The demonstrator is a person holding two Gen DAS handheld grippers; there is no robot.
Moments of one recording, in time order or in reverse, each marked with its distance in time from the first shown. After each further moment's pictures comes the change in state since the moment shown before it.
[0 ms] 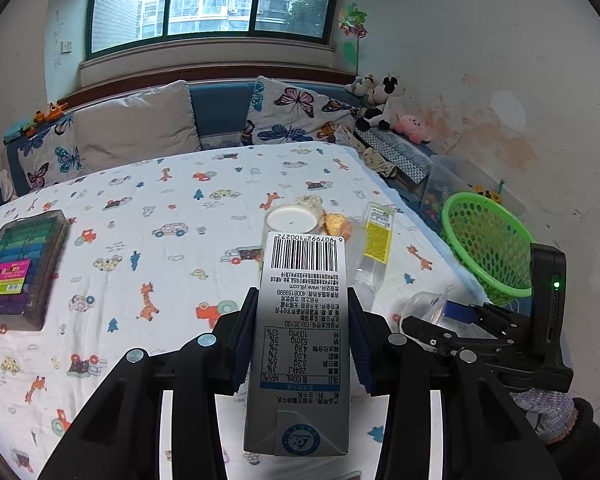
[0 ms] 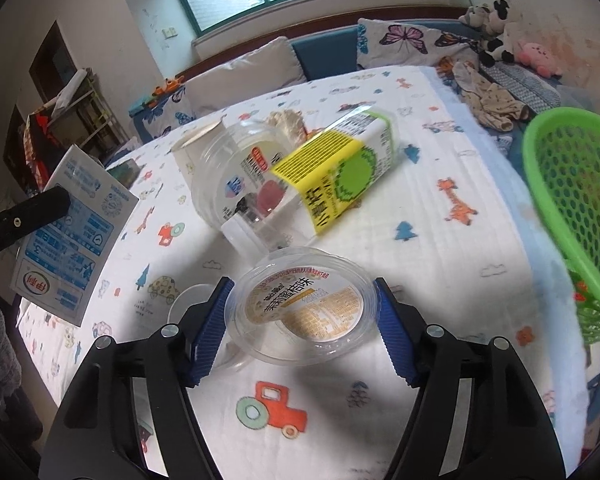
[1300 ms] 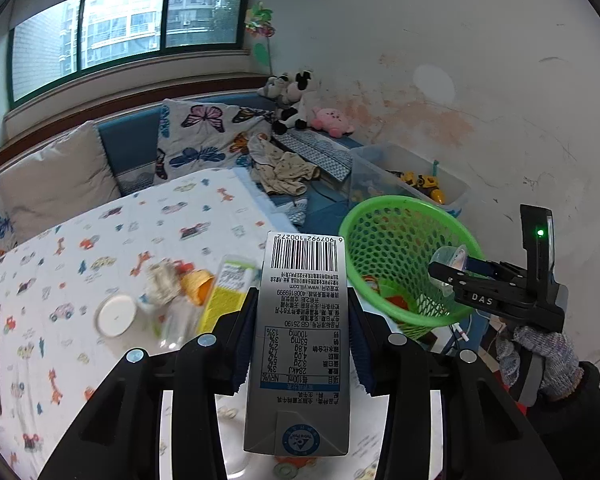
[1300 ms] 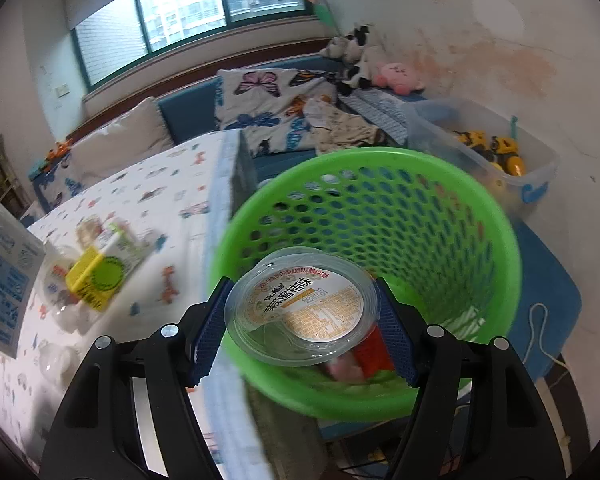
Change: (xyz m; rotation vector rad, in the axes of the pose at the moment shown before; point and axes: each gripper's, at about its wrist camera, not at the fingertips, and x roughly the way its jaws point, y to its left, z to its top) left arm 0.046 -0.141 0.060 0.189 -0.001 -0.182; right arm -0.101 -0.180 0.028 0.163 -0.128 -0.384
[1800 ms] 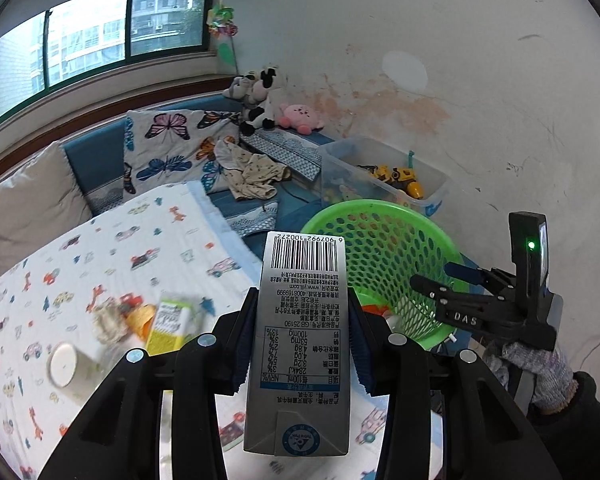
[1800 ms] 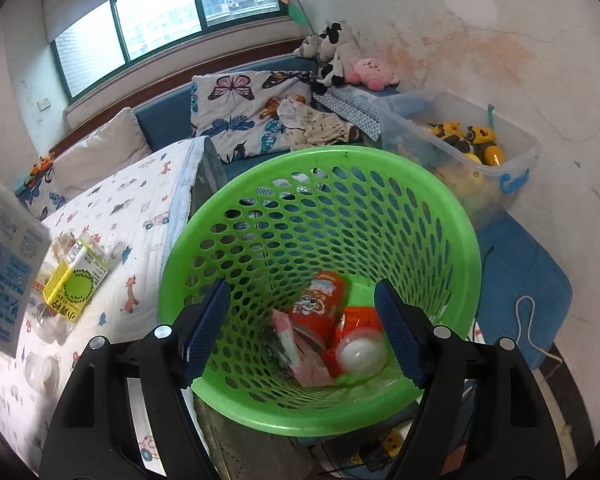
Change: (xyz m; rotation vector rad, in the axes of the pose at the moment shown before) left arm 0.041 -0.056 0.032 0.079 0.019 -0.056; right arm -0.002 -0.036 0.002 0.033 -0.007 -0.036
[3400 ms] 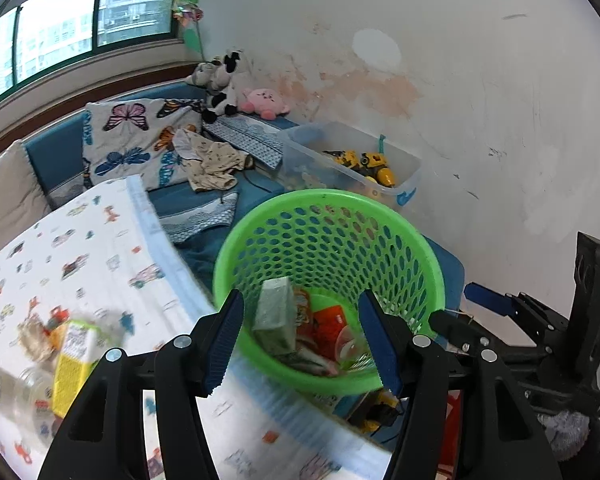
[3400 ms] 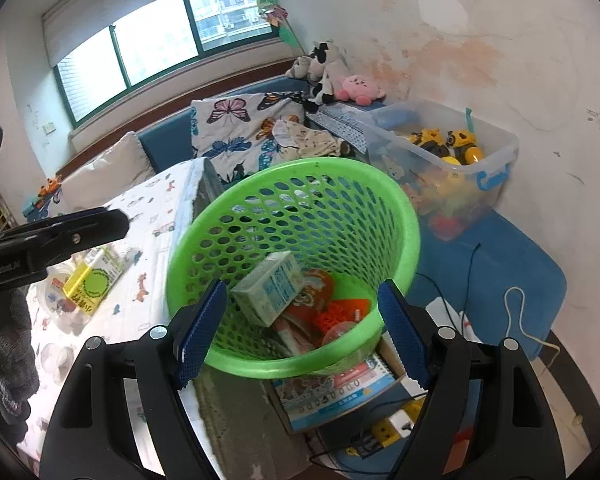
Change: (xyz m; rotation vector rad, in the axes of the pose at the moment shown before) left arm 0.063 -0.049 0.009 0.005 0.043 -0.082; right arm -0.051 -0.021 -0.023 0.047 -0.069 0.034
